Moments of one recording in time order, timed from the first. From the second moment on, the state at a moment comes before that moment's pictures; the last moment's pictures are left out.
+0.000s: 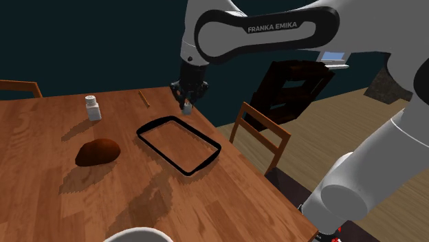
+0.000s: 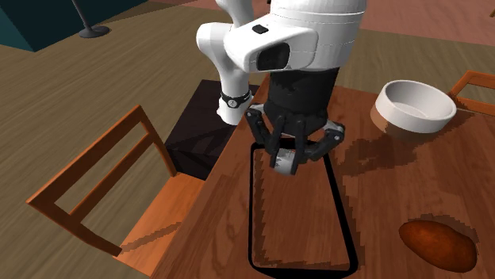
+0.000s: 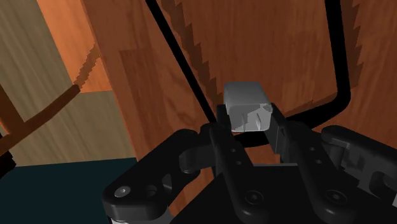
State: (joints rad) arm -0.03 -0.15 0.42 -1.99 0.00 1.98 0.61
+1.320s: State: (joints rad) arm -0.03 -0.12 0.42 -2.13 -0.01 2.15 0.63
